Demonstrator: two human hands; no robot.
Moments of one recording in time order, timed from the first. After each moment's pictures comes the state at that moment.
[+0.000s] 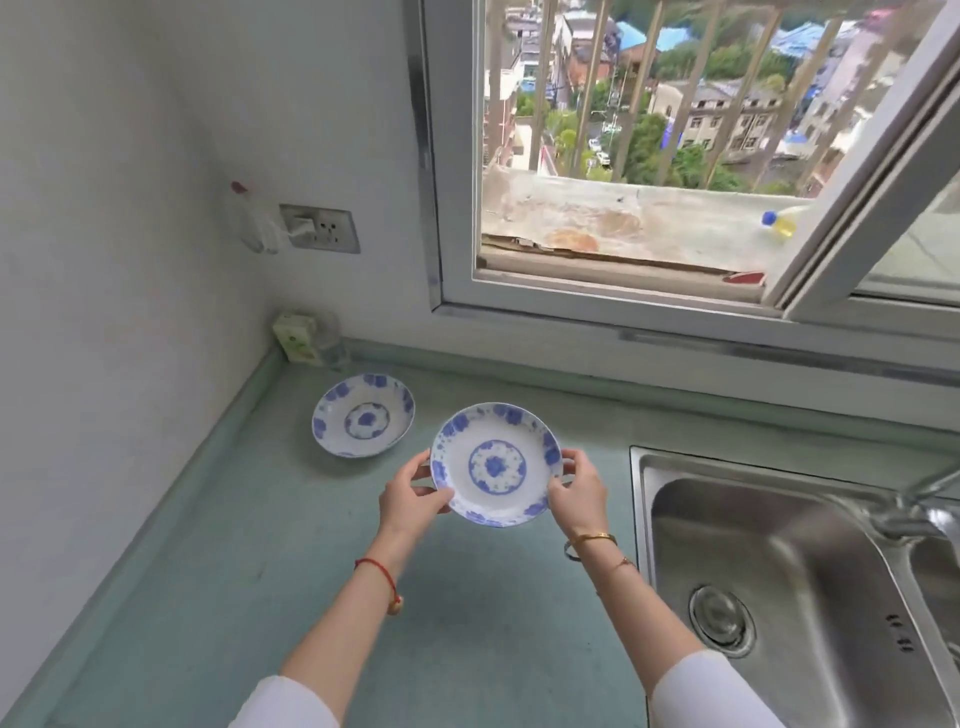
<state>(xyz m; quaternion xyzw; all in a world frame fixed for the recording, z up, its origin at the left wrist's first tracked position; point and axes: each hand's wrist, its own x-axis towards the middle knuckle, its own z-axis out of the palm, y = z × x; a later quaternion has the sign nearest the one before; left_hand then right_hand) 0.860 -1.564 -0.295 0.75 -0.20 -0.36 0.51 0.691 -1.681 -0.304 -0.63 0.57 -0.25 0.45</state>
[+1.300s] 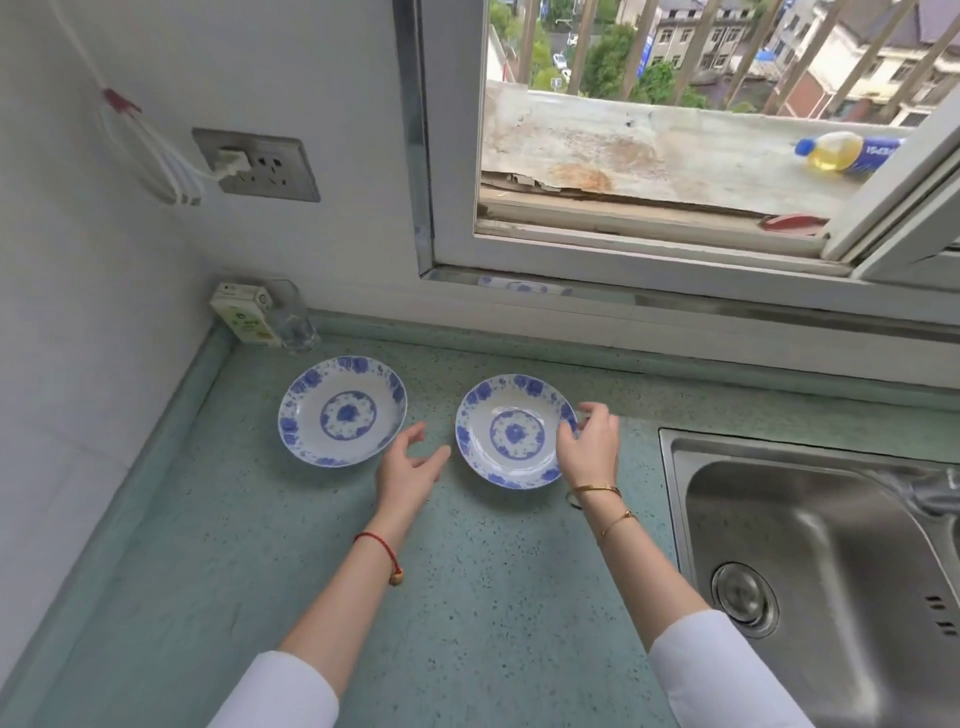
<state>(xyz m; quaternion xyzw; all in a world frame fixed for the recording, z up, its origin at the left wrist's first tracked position) 0.929 -1.625 -0.352 0.77 -0.21 -0.39 0.47 0.756 -1.748 -0.334 -0.63 0.66 -0.23 0.34</state>
